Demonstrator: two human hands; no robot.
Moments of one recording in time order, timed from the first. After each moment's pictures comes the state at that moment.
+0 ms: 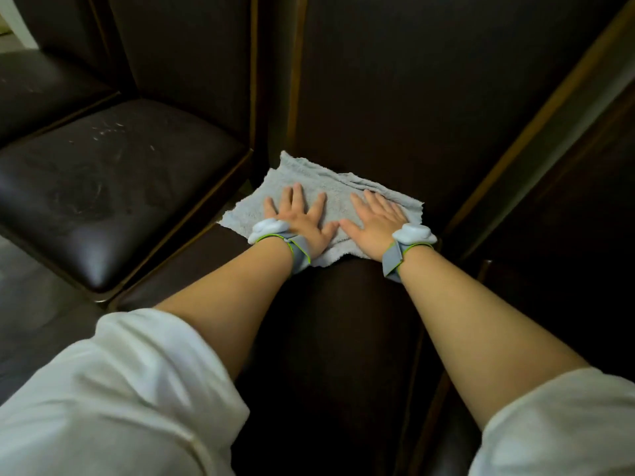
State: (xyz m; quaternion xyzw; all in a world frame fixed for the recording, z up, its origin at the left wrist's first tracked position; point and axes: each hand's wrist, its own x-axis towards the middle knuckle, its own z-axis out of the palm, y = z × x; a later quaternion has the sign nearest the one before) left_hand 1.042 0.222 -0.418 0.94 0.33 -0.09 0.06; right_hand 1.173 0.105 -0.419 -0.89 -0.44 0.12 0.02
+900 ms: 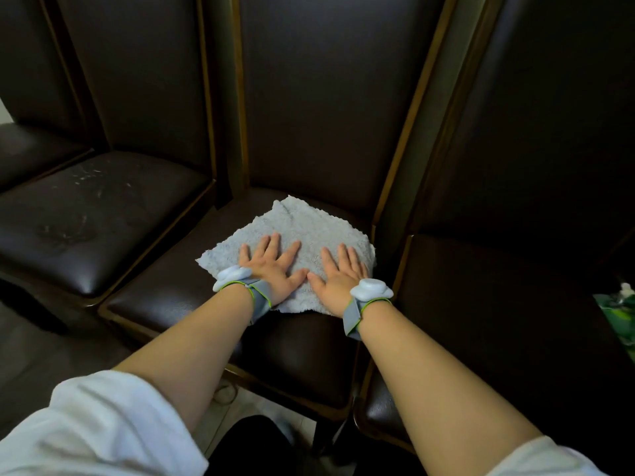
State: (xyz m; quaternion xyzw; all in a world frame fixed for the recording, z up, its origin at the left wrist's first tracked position) left_hand 0.959 0.123 -0.409 0.96 0.24 -0.08 0.06; right_hand 1.046 -0.019 -0.414 -0.92 -0.34 0.15 0.08
